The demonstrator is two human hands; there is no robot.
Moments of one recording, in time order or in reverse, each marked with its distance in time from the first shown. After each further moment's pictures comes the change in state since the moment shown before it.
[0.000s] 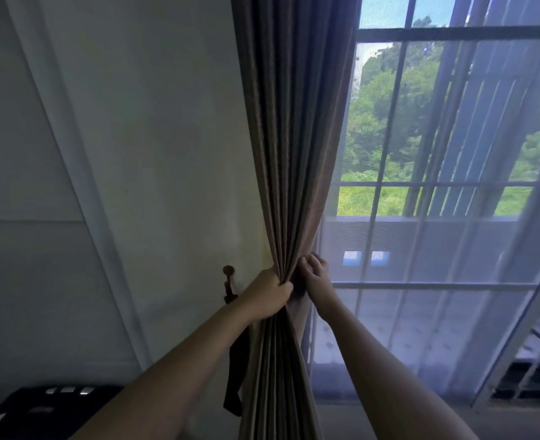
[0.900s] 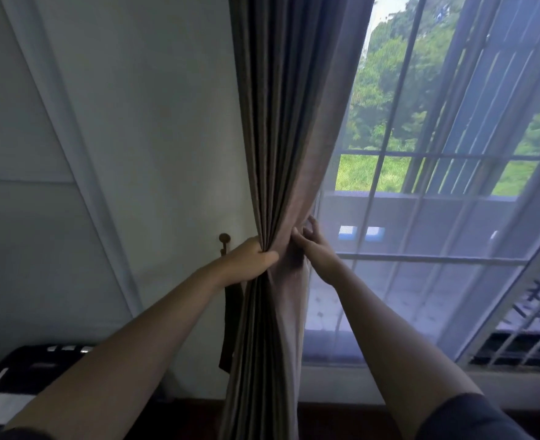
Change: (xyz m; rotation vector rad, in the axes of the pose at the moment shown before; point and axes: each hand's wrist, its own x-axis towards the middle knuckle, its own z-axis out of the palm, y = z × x) left_hand -0.008 -0.013 -0.018 -0.040 -0.126 0.016; right_hand -0.006 -0.011 -0.010 0.091 -0.236 0.000
